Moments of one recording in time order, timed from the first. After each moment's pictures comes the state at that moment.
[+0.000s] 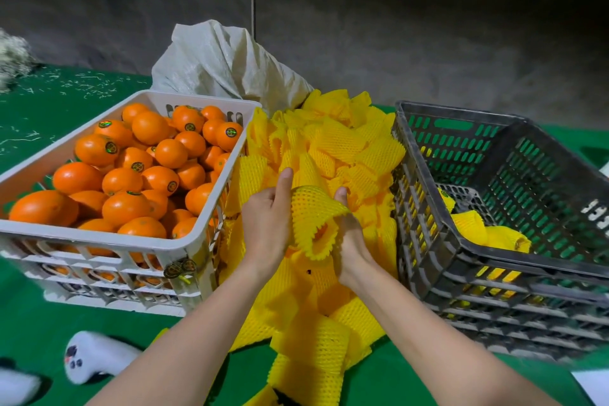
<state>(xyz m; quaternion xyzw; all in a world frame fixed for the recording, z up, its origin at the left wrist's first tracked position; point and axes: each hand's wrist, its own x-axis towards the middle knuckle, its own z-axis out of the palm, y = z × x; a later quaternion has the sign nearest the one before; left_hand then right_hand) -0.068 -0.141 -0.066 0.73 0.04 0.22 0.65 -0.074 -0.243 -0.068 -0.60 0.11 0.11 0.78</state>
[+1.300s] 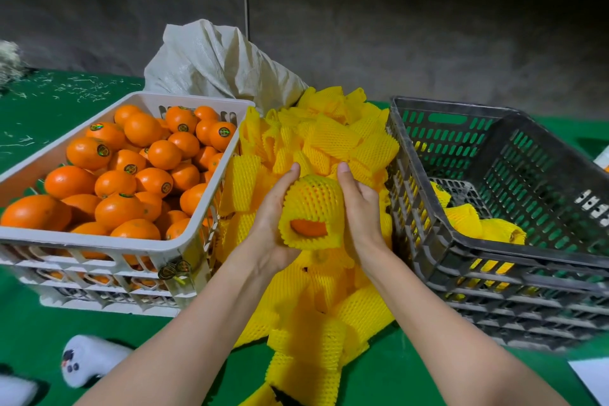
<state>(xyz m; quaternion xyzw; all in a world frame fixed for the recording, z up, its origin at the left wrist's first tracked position) -0.071 -0.154 -0.045 0.39 0.05 -0.20 0.90 -0.066 -0.263 -0.046 -0.66 0.02 -0.13 0.74</state>
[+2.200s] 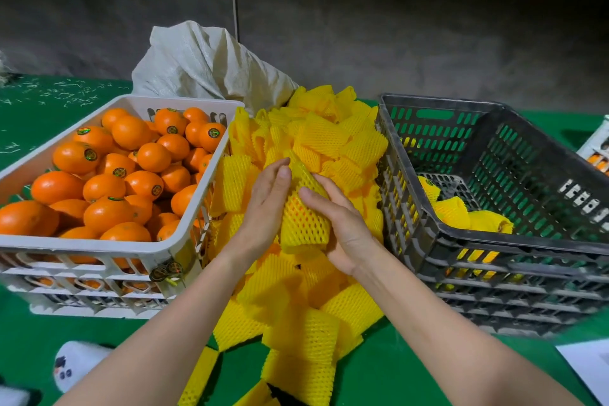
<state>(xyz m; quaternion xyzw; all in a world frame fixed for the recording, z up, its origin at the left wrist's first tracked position) -0.067 -0.146 -0.054 0.73 -0.09 0.07 0.67 -0.086 -0.265 -0.050 -0.52 -0.03 0.11 0.85</state>
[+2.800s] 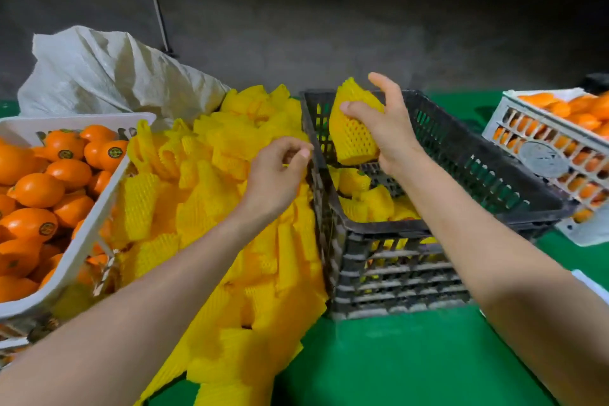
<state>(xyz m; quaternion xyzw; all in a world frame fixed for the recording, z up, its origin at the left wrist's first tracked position) -0.034 -0.275 -0.018 0.77 -0.22 0.14 0.58 -0.025 -0.442 0.022 -0.70 0.05 -0.22 0.67</state>
